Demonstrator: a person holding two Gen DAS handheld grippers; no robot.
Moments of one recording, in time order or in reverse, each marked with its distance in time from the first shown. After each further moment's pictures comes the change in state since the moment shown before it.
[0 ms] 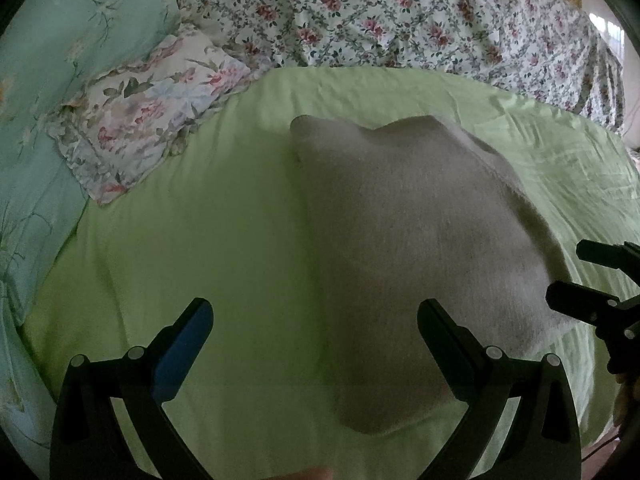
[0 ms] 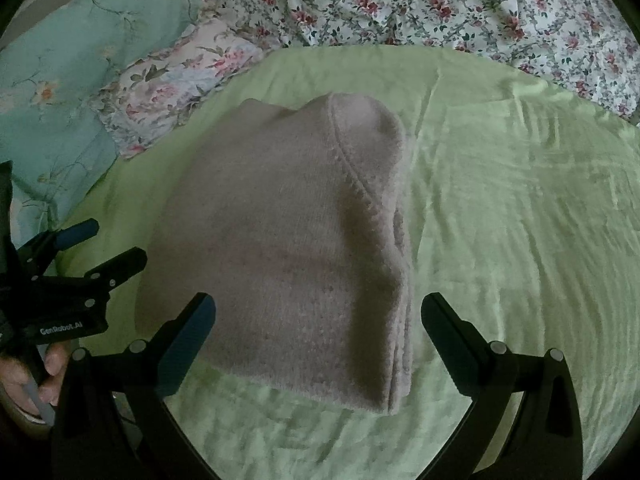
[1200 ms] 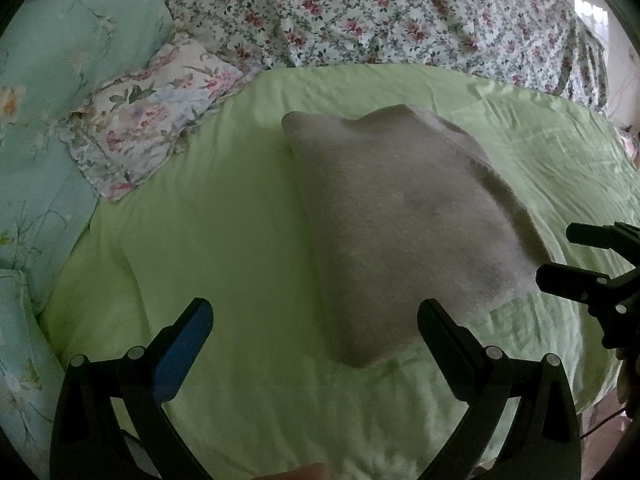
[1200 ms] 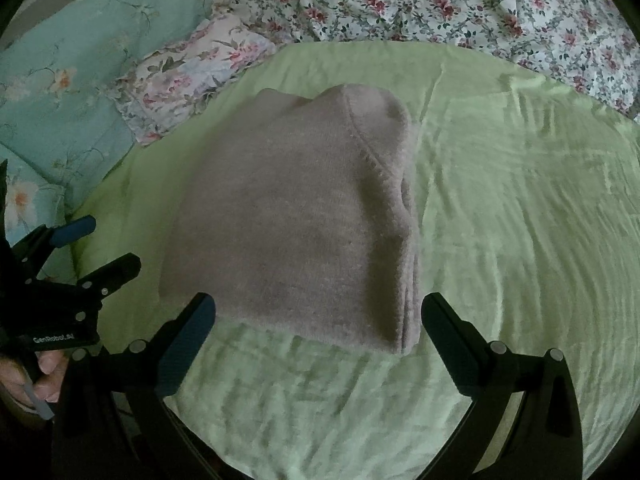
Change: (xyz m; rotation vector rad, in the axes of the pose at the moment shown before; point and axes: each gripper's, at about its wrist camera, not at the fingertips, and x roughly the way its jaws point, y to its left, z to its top) left arm -0.042 -0.005 -0.025 0.058 0.009 -0.012; right arm -0.027 0.018 -0.027 0.004 0.015 0.009
